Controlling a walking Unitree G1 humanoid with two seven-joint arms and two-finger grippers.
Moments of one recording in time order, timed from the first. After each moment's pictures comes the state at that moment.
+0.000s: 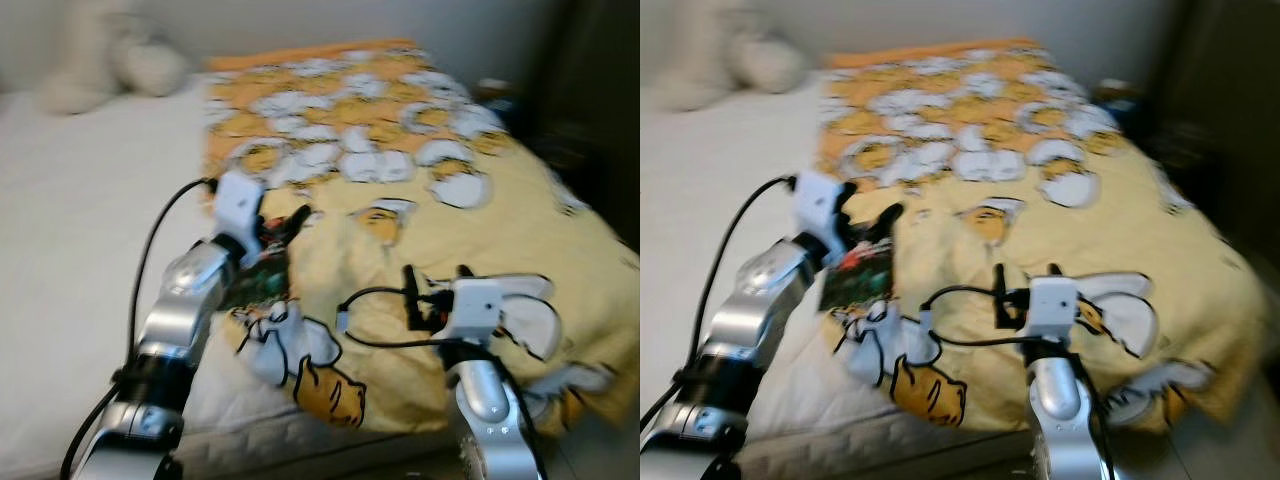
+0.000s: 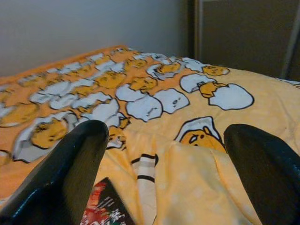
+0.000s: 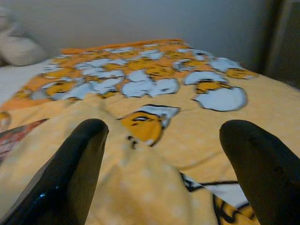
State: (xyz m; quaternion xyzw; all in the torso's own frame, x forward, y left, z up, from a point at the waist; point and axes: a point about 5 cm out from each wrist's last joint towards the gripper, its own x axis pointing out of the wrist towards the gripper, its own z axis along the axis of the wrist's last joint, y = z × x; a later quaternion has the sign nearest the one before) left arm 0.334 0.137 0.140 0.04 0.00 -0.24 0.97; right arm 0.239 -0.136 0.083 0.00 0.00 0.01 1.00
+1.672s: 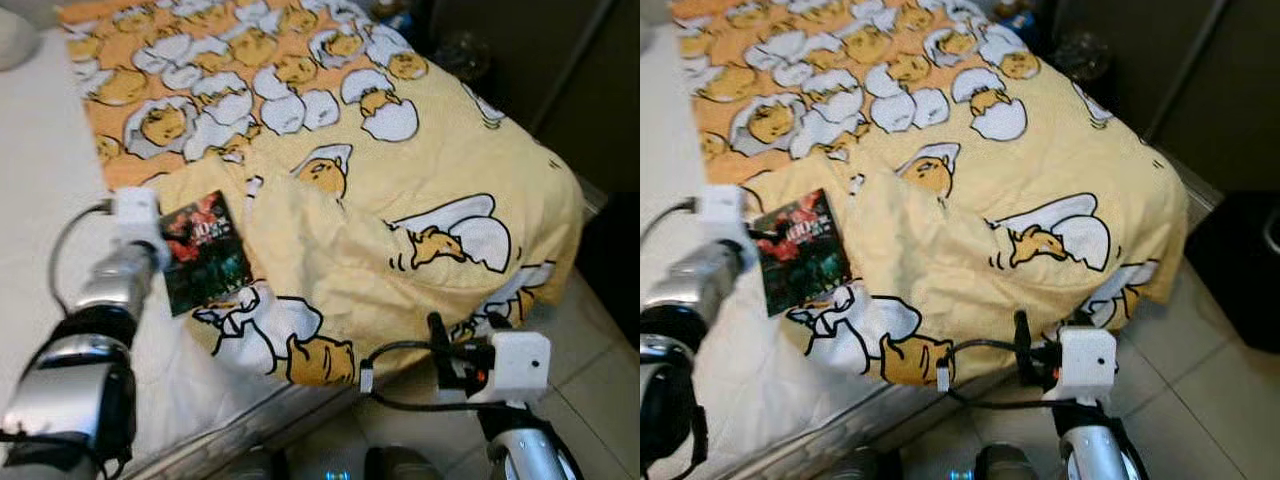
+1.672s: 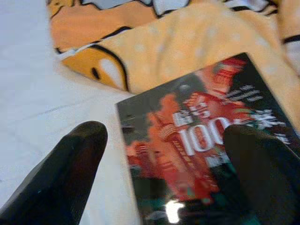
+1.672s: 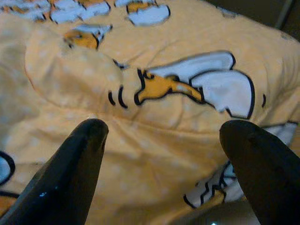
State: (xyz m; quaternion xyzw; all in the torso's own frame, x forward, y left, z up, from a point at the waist) left arm 0.356 0.274 0.107 0.00 0.18 0.10 0.98; right arm 0.170 -0.155 0.087 -0.01 0.06 0.01 1.00
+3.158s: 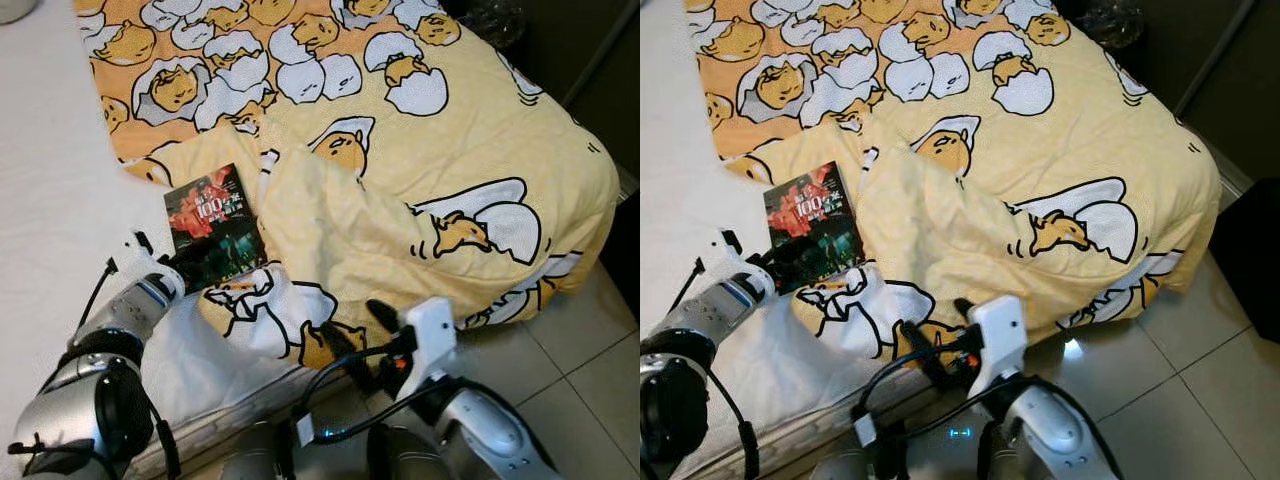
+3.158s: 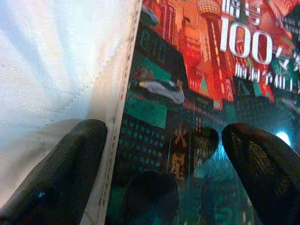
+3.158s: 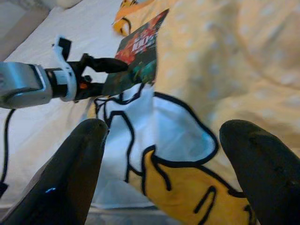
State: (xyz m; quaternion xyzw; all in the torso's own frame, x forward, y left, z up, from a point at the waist) left arm 0.335 0.242 0.059 -0.34 0.21 0.04 0.92; right arm 0.187 -0.082 0.112 0.10 0.11 0.32 0.94
